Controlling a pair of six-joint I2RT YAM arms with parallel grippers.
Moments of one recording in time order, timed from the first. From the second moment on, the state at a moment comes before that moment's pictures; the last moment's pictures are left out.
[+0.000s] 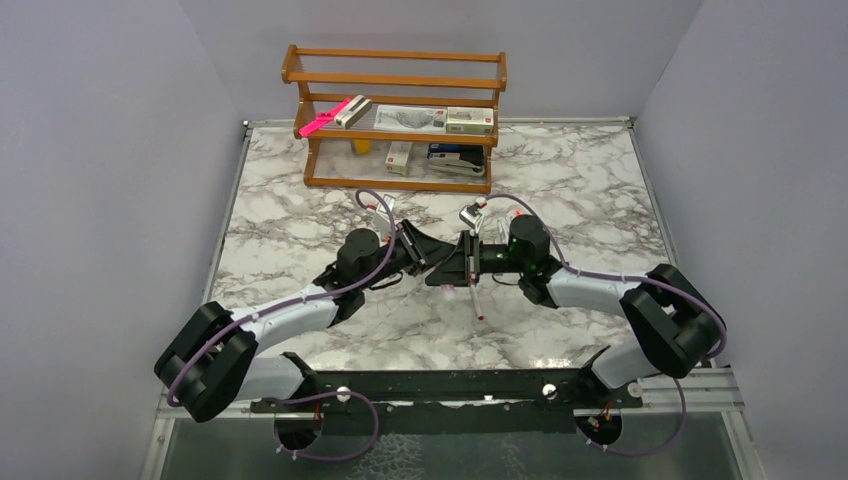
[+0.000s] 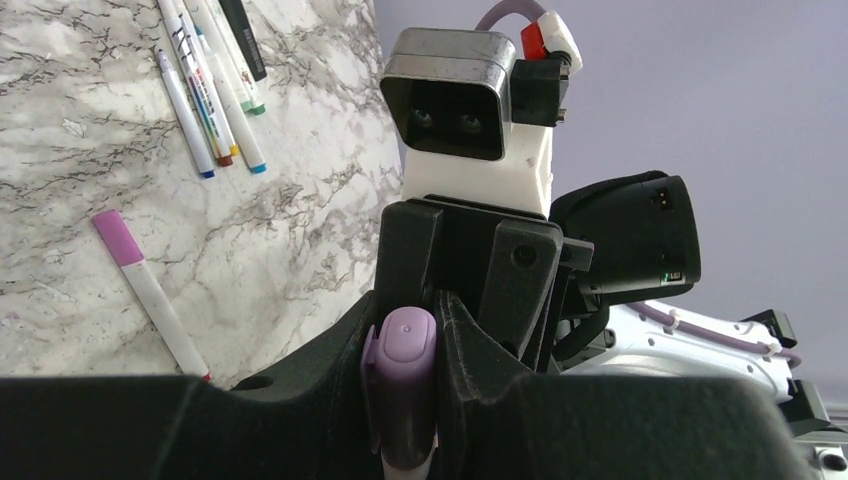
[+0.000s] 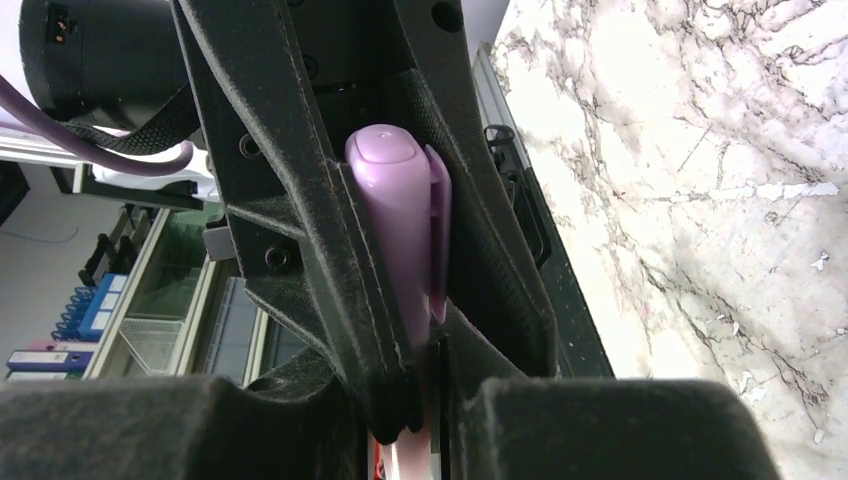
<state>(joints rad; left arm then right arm) -0.71 1.25 0.50 0.64 0.27 -1.27 0.66 1.48 0.58 0.78 -0.88 1.19</state>
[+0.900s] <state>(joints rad) -0.66 1.29 0.49 0.66 0.47 -1.22 0.71 1.43 0.41 0.95 -0.76 1.17</state>
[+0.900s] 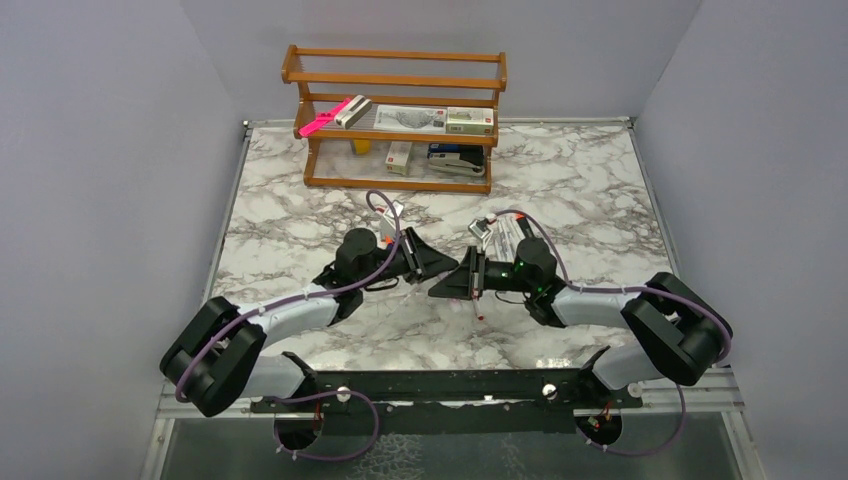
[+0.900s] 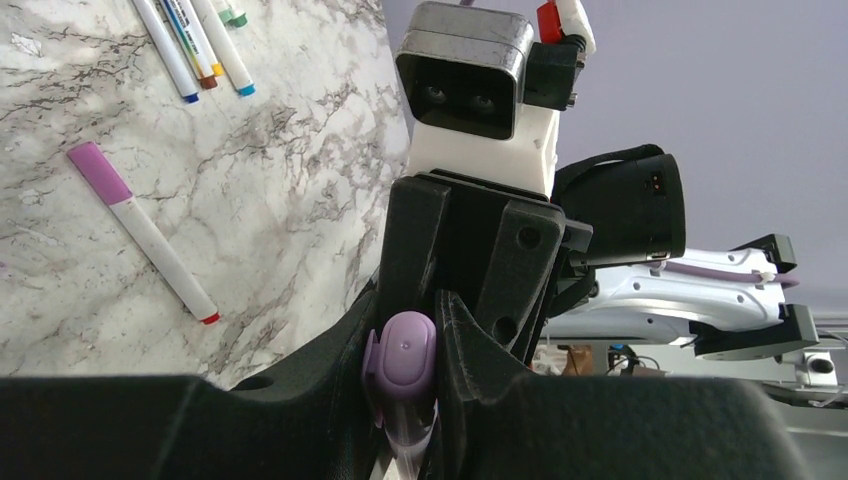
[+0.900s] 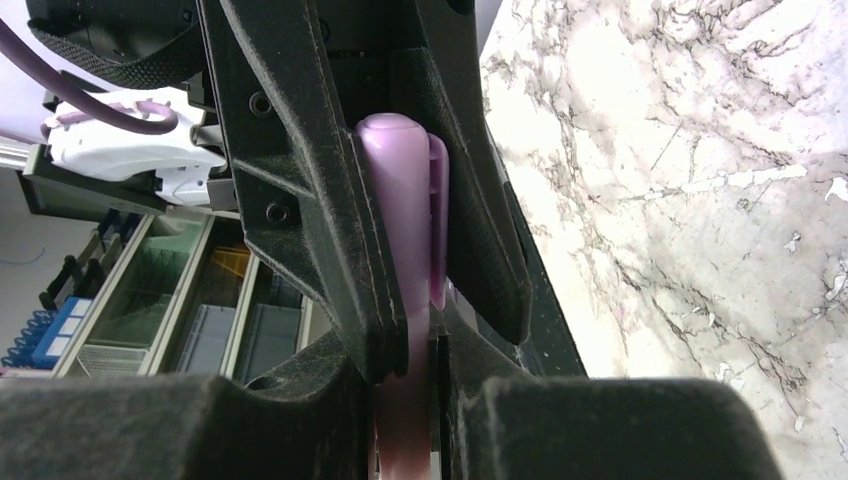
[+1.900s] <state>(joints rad) -0.41 1.16 0.49 0.52 0.24 -1.14 0.80 1.34 0.50 0.49 -0.74 0.97</state>
